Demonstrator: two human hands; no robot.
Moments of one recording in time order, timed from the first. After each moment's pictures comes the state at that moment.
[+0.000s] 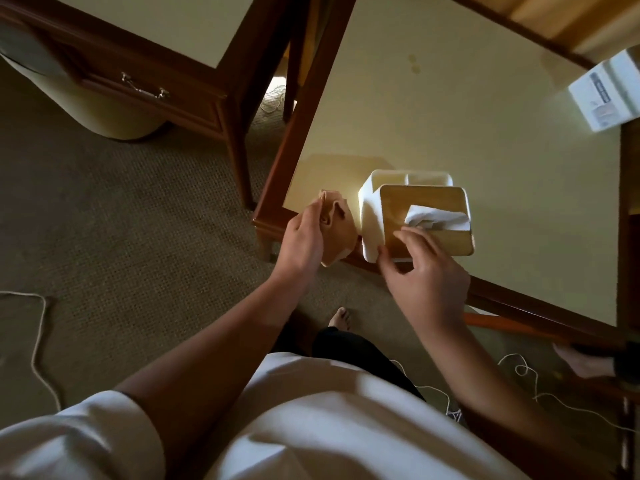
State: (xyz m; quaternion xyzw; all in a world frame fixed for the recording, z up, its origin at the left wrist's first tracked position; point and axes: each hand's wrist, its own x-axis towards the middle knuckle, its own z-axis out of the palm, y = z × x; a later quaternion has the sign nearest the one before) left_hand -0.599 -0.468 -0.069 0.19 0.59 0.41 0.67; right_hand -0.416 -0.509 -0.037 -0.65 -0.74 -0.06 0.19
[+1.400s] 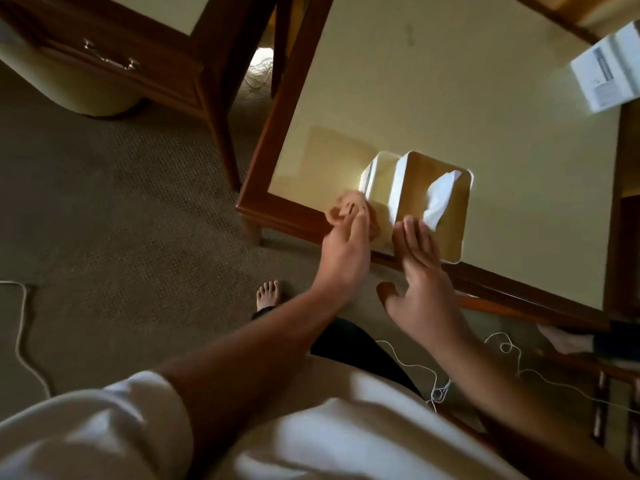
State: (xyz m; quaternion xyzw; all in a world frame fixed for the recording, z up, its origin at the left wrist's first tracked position) left_hand -0.535 -0.492 -0.054 0.28 0.58 0.35 0.68; right_hand -0.386 -0.532 -0.040 -0.63 -0.75 0.19 0.06
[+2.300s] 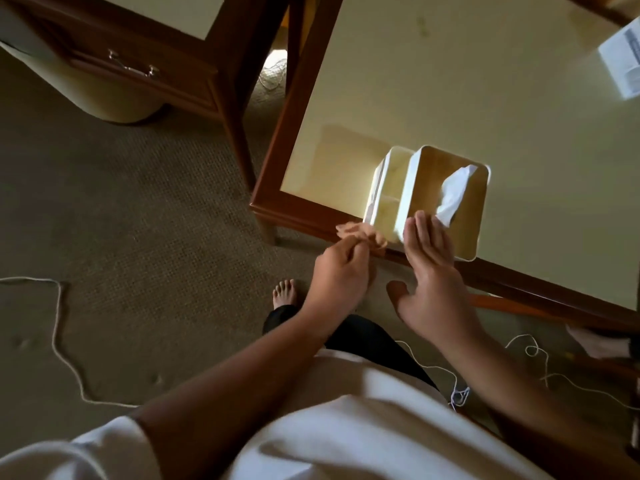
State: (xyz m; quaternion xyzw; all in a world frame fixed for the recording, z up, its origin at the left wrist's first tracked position) left_hand -0.556 -0.524 -0.062 0.36 0.62 0.28 0.64; right_hand -0.385 -0.534 -0.049 -0.62 -0.76 0.19 0.07
